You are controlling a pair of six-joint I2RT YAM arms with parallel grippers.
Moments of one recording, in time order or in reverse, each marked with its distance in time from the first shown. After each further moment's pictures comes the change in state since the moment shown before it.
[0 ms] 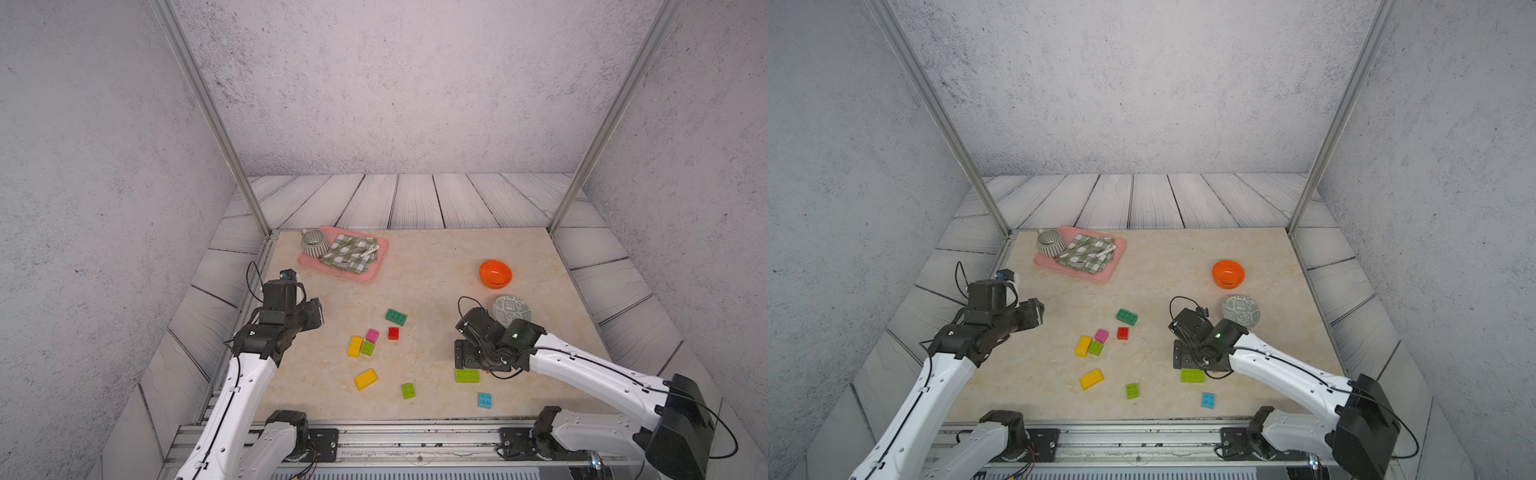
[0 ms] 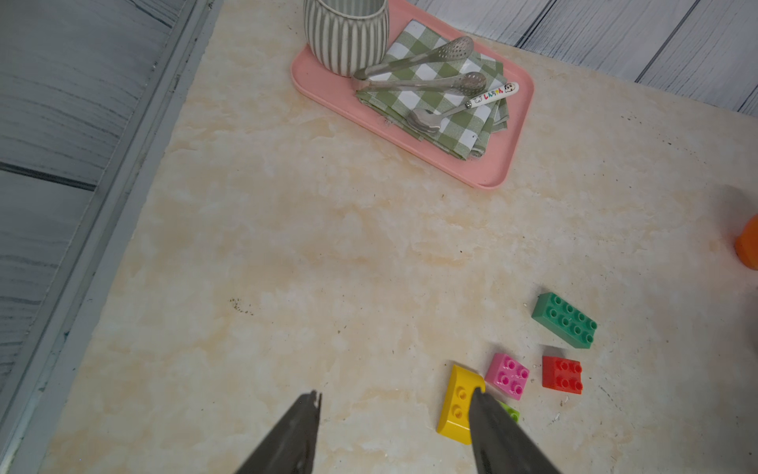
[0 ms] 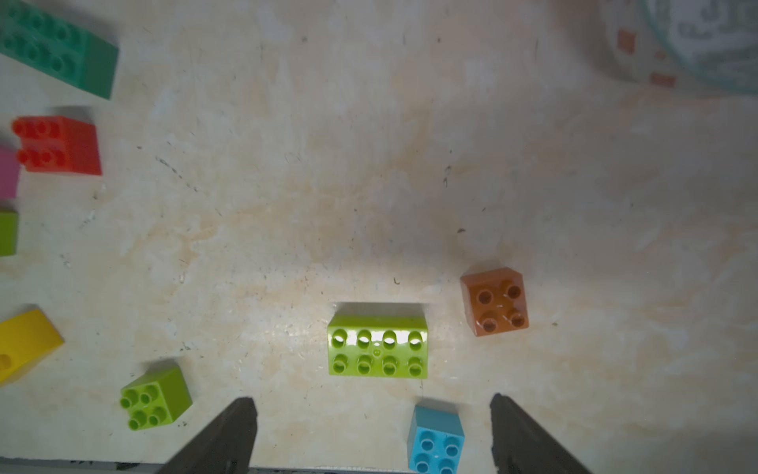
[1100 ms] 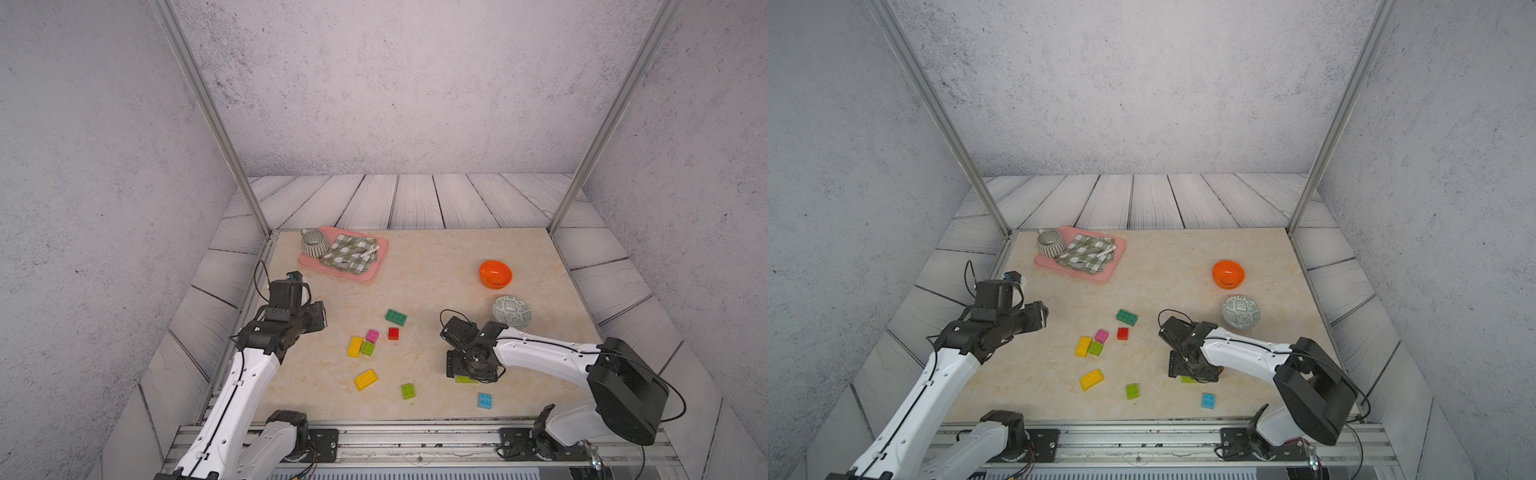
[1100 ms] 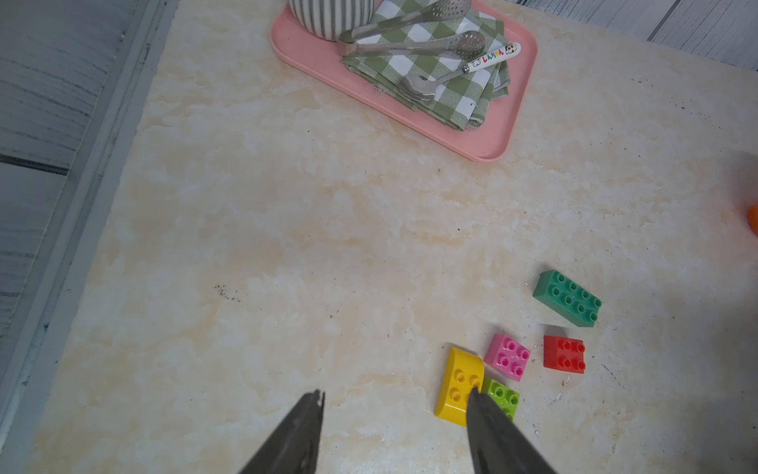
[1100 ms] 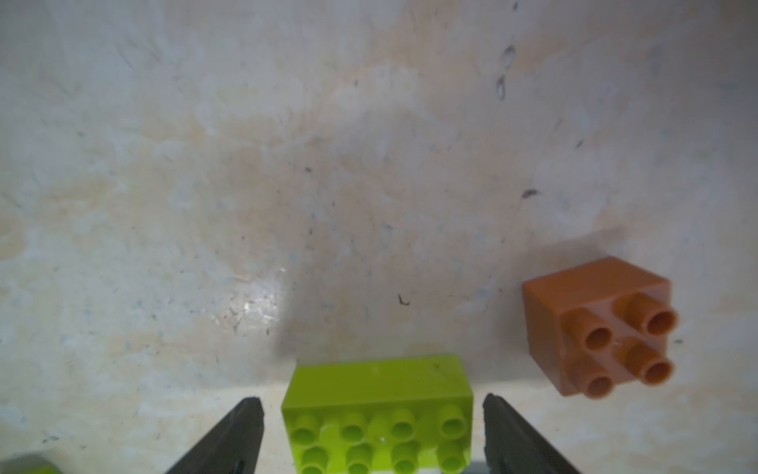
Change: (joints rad) left arm -0.026 0.033 0.001 -0.024 0.000 0.000; right arm -0.029 0.251 -0.074 0.162 -0.084 0.040
